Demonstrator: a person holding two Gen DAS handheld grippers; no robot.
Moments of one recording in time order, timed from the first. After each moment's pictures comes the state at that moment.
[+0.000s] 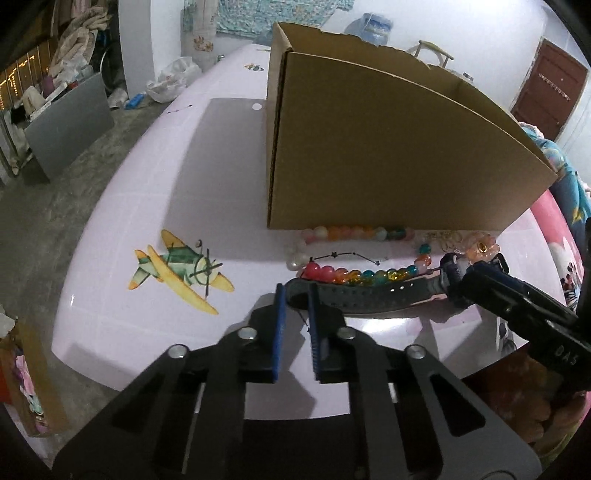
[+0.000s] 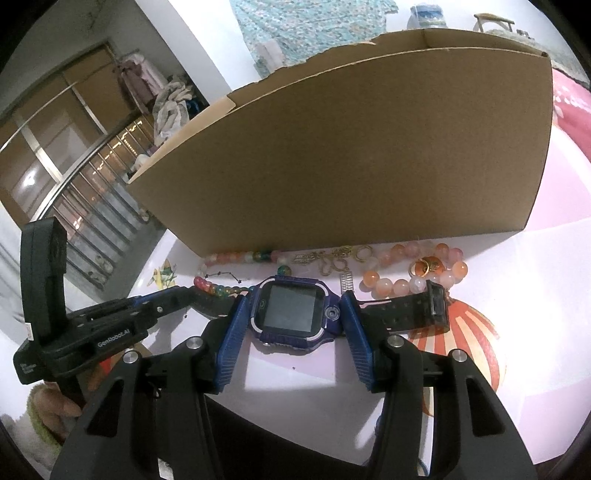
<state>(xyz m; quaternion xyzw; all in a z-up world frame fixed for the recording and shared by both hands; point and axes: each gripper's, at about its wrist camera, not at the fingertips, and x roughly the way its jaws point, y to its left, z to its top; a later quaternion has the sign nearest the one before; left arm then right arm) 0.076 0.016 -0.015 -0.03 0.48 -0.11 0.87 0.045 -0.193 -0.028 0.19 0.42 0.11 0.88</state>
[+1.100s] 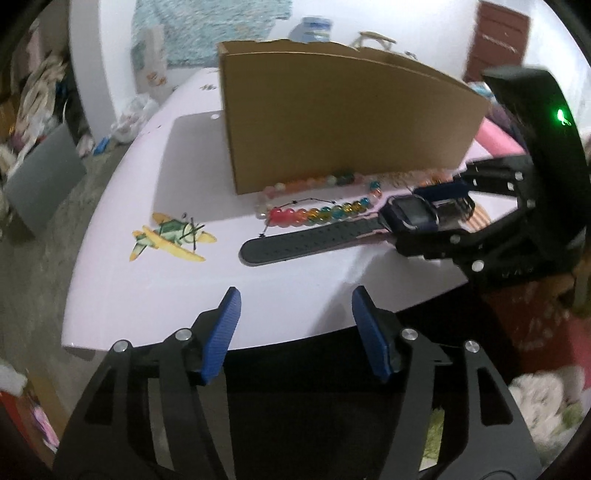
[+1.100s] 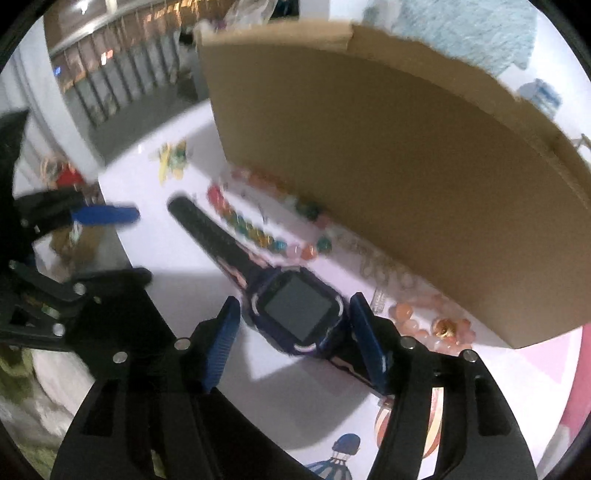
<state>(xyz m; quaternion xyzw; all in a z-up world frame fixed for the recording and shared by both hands) 0.018 -0.001 -0.016 0.07 0.43 -0.20 0.88 0.073 -0.132 -0.023 -0.12 0.51 0.21 0.82</state>
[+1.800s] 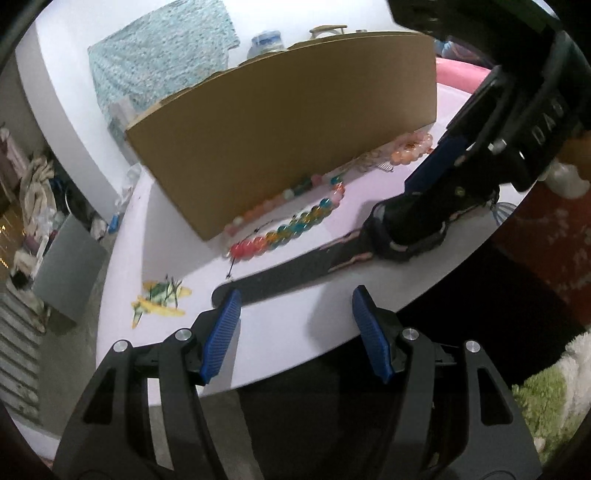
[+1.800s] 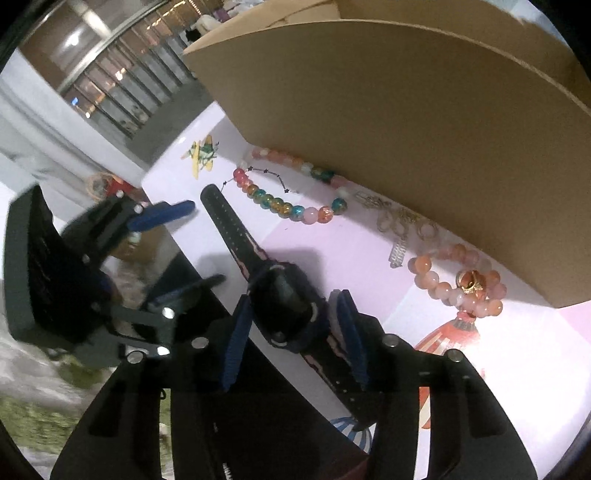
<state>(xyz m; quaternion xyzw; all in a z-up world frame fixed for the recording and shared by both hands) 0.002 -0.053 -0.025 0.23 0.36 -0.20 0.88 0.083 -0.178 -0.015 0.03 0.60 0.28 0.75</state>
